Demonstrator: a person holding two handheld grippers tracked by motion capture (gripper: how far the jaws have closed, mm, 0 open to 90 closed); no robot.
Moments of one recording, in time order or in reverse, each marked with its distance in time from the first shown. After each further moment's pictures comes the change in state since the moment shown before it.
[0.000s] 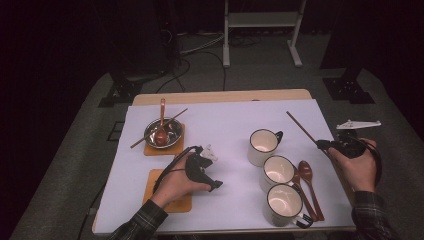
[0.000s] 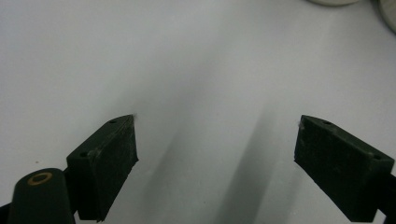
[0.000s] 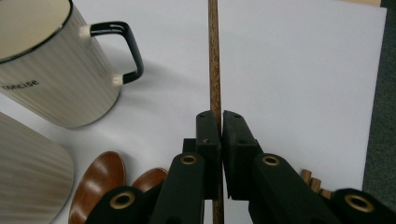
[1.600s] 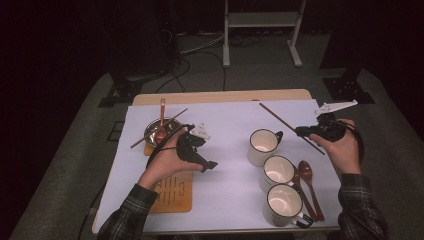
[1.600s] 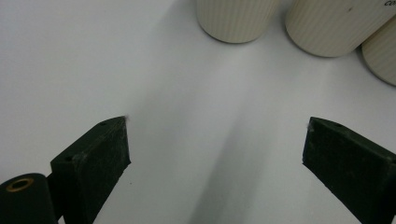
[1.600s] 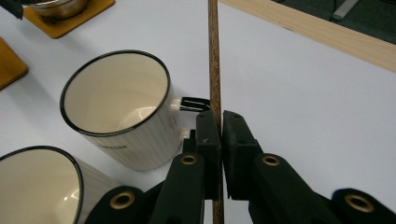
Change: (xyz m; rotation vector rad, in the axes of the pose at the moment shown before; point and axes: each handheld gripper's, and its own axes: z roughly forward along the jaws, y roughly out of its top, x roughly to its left) left arm 0.033 0.031 -0.044 -0.073 0.006 0.036; right arm 0.041 0.062 0.013 0.003 0.160 -0.163
